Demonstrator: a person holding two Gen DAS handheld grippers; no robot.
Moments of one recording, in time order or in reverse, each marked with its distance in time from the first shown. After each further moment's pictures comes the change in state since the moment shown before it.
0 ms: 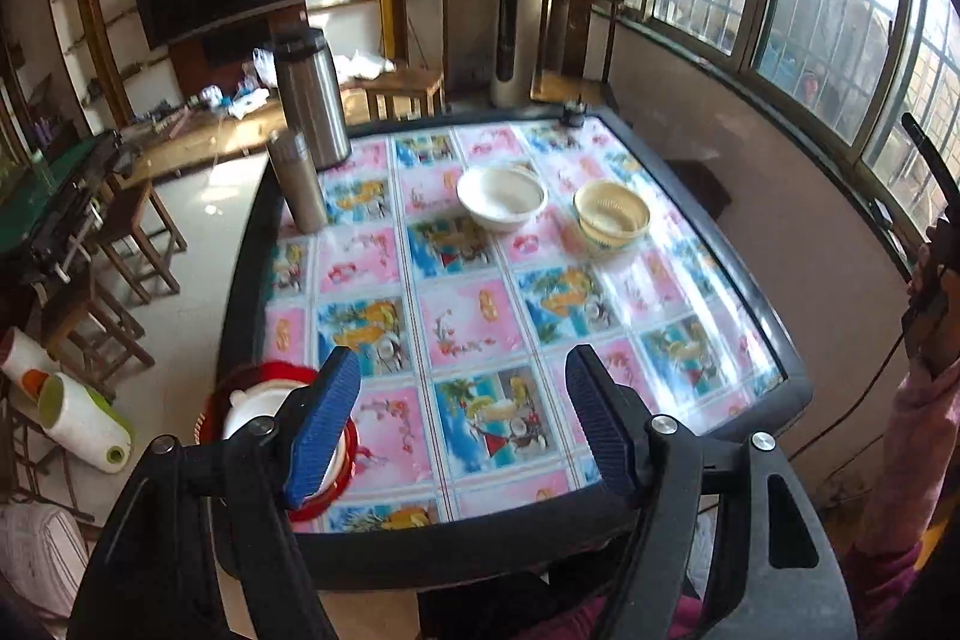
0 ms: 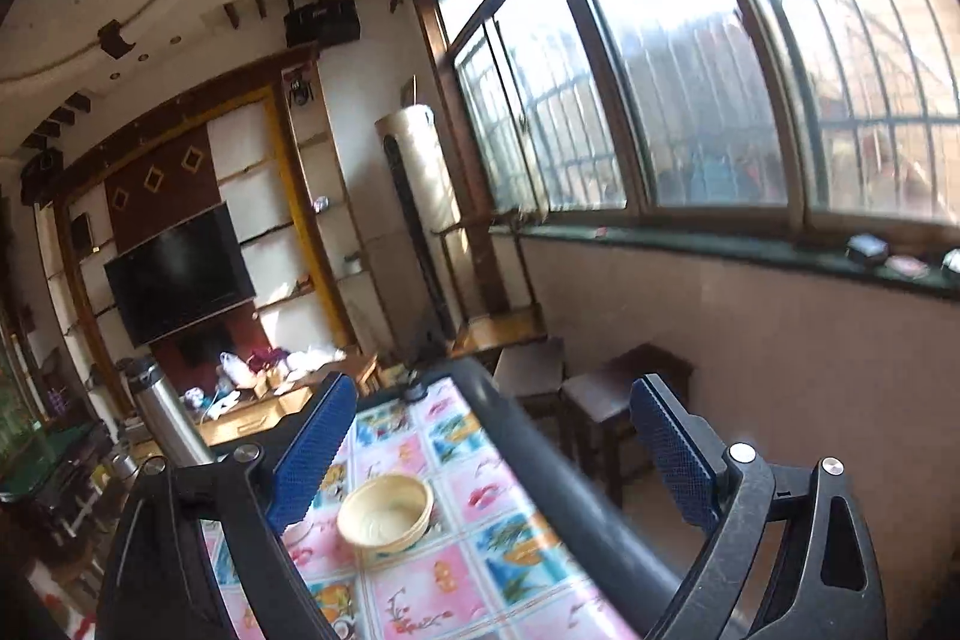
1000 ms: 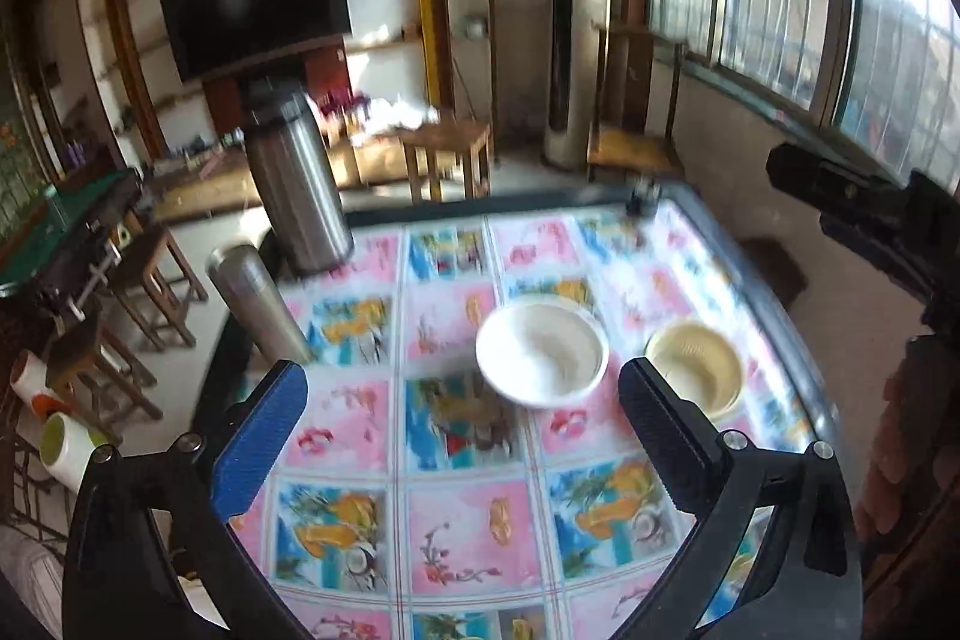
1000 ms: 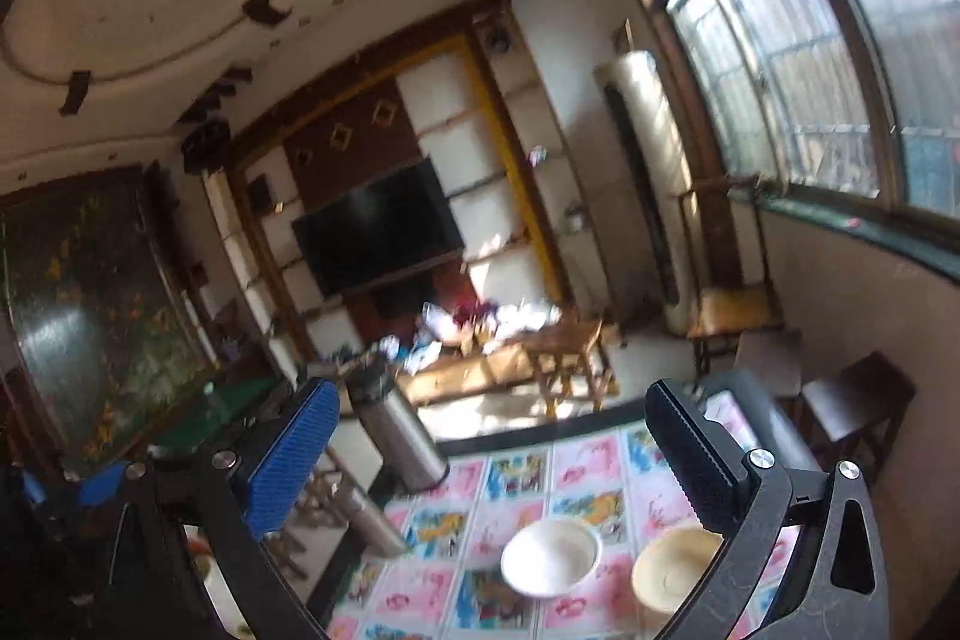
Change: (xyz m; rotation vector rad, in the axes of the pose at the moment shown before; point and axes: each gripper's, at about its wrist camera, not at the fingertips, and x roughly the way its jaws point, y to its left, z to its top) left arm 0.266 -0.015 0.118 -0.051 0.004 0.133; right arm 0.168 0.259 0.018 0.017 0.359 0.579
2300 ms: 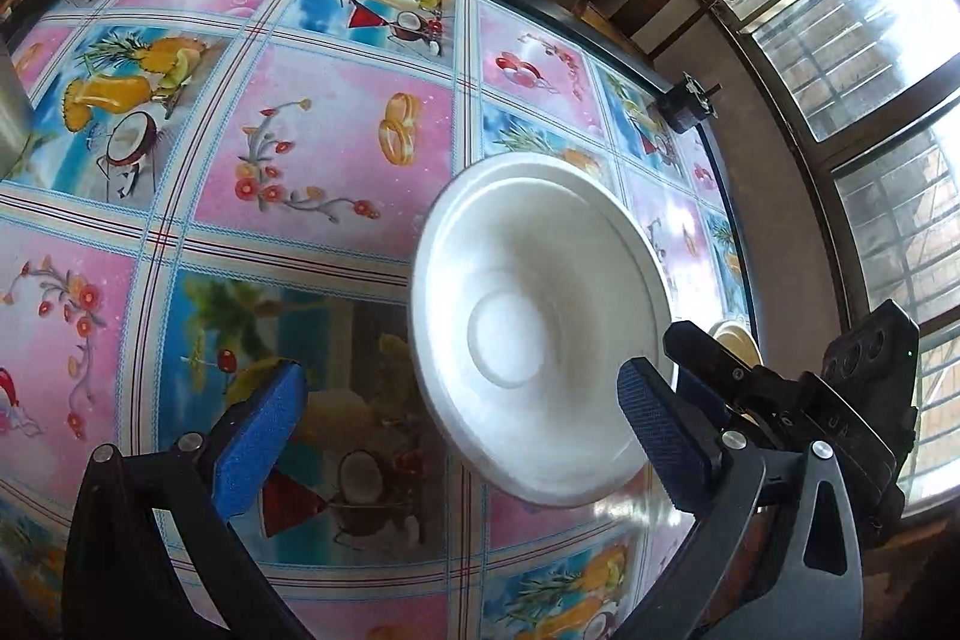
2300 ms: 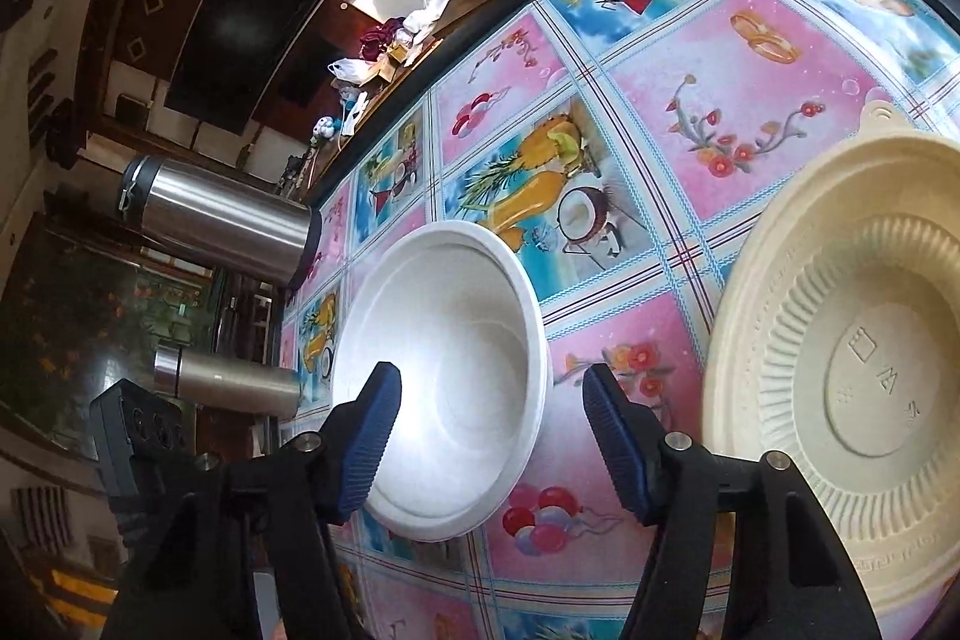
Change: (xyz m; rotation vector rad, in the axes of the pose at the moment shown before) left arm 0.254 0.017 -0.019 -0.380 0.364 -0.401; right arm 0.280 -0.164 -0.212 0.483 0.605 0.006
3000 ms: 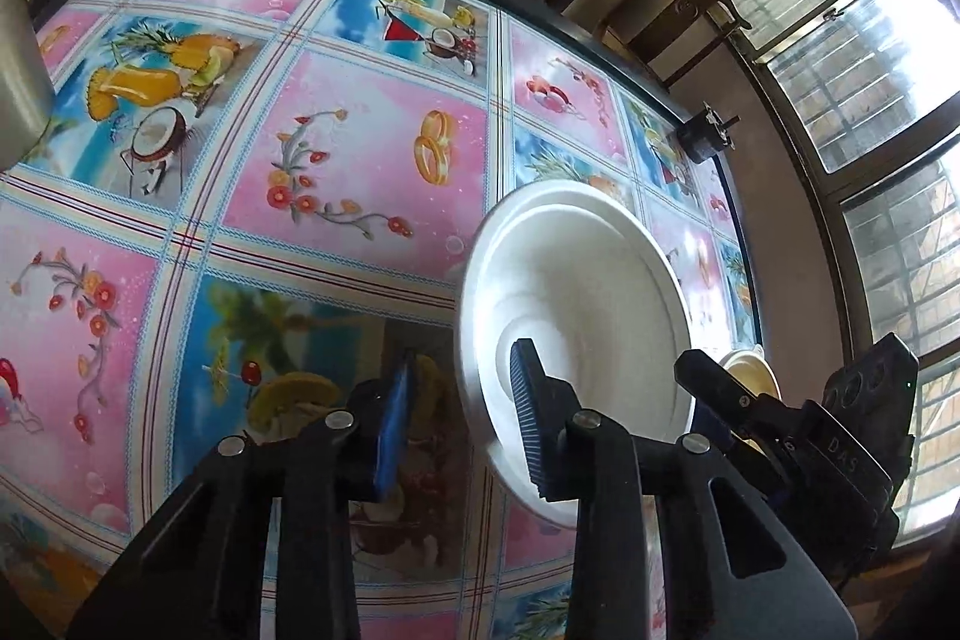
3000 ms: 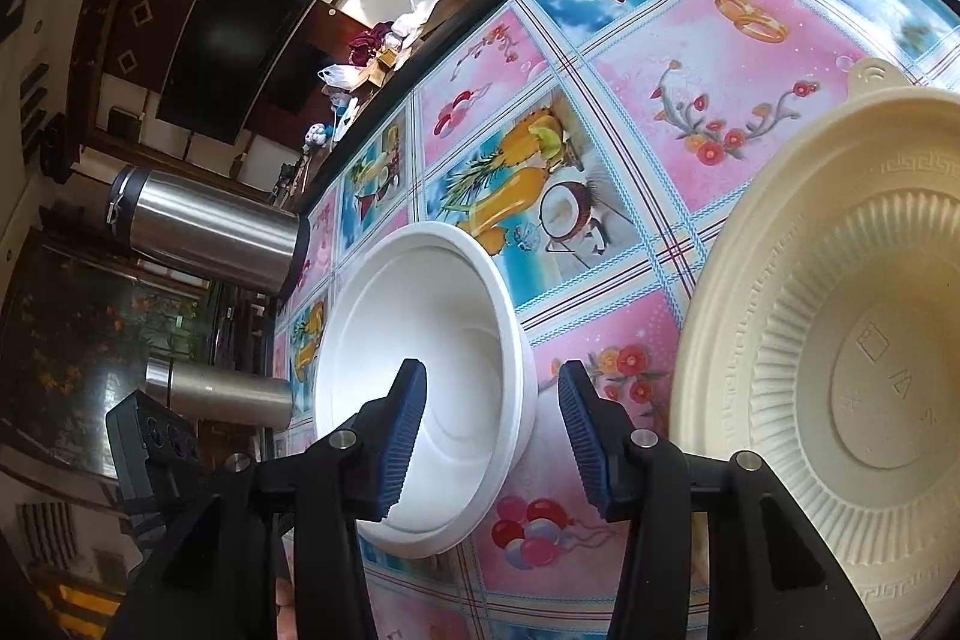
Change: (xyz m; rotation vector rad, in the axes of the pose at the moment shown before) left arm -0.003 0.011 0.001 -0.039 -0.055 0.021; right arm 0.007 -0.006 0.000 0.022 -0.012 0.002
